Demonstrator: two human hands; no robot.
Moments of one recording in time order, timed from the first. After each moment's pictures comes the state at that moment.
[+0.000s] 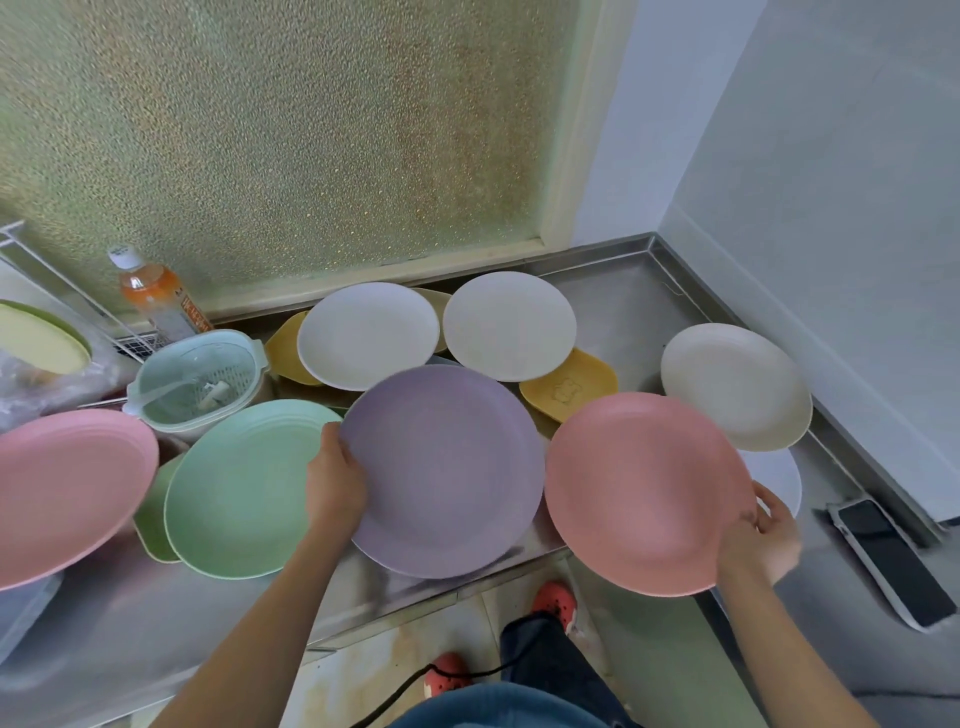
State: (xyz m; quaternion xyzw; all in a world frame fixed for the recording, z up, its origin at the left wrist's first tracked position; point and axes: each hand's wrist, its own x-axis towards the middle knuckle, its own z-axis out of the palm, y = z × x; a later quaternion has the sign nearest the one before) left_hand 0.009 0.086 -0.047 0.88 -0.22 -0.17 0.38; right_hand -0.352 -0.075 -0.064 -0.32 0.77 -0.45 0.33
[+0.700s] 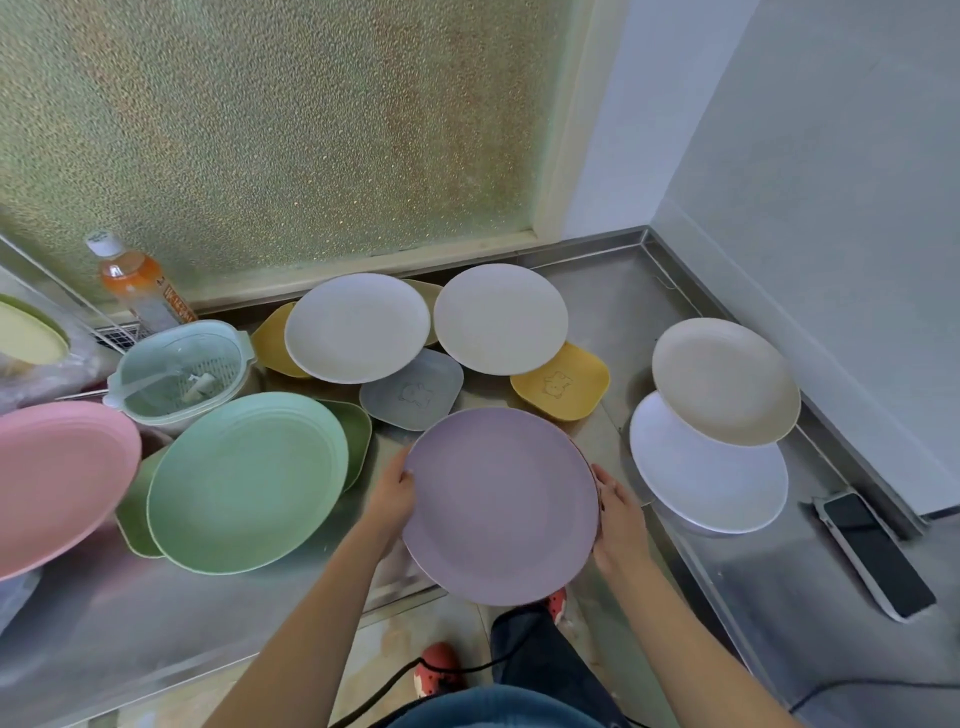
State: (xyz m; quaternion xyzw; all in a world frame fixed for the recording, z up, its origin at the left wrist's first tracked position) left_hand -0.038 0.067 -0.080 0.76 -0.19 -0.47 0.41; right_hand -0.264 -0.042 -0.096 -0.46 0.66 -0.24 0.55
